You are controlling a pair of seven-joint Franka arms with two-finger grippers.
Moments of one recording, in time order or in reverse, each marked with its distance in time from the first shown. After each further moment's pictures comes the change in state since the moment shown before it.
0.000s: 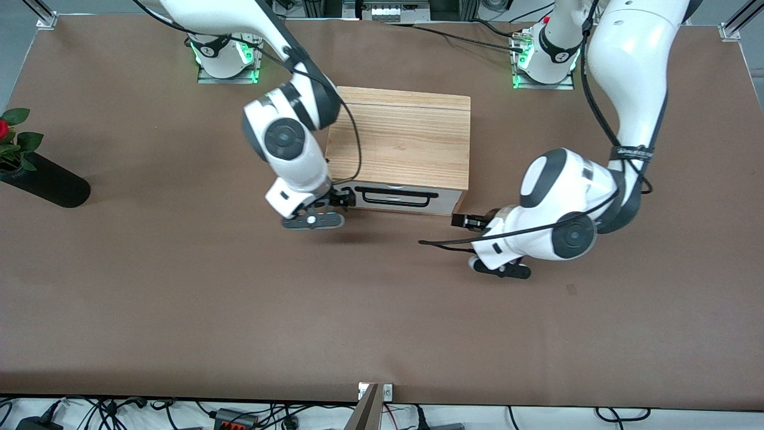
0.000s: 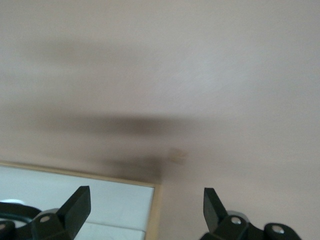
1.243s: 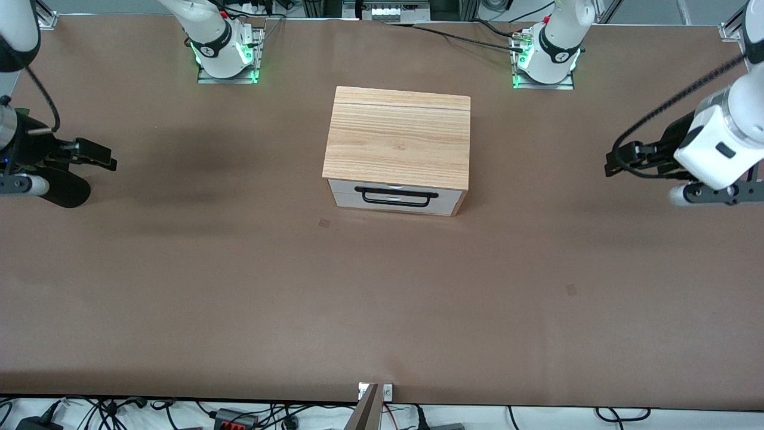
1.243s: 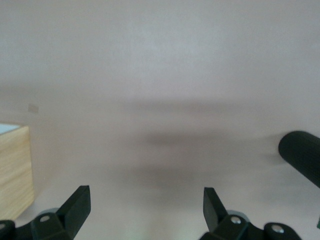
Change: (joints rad) left arm 0.228 -0.454 0.004 -0.023 0.181 -0.316 -0.021; right arm -0.589 -0.406 0.001 -0.046 0.000 -0.474 -0.588
